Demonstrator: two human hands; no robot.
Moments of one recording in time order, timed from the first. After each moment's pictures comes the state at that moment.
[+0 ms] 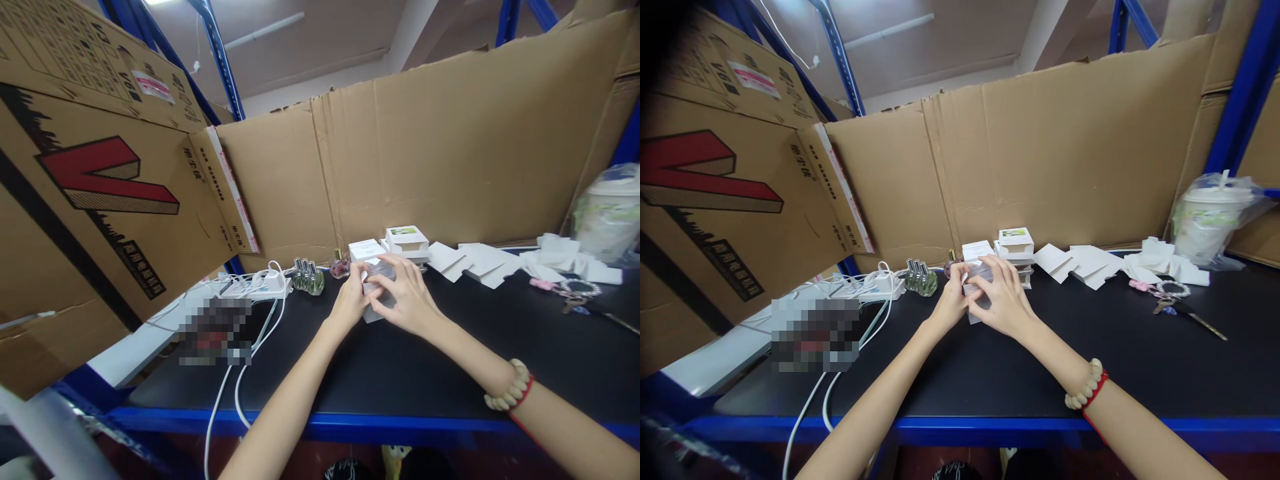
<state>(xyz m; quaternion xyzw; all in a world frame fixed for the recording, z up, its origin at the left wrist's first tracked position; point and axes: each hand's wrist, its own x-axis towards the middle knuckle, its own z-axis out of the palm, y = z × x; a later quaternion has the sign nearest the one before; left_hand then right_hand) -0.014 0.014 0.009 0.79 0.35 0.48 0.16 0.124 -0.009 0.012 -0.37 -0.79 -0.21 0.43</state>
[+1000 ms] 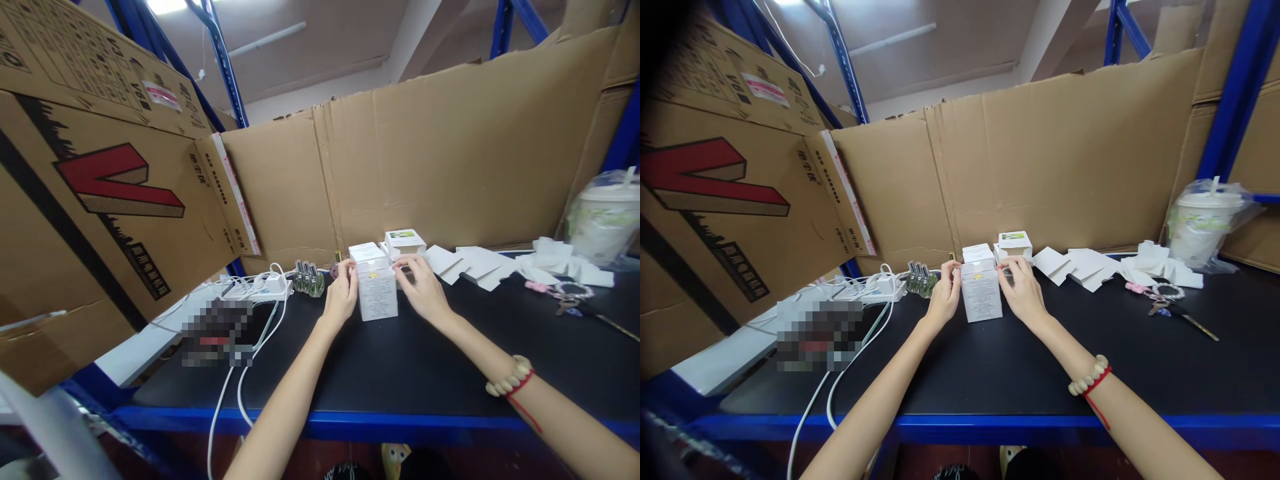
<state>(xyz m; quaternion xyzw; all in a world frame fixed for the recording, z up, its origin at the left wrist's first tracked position) -0.025 0.015 0.012 0.74 0.49 0.46 0.07 0.145 0.006 0.014 -0.48 -0.69 -0.01 0.54</state>
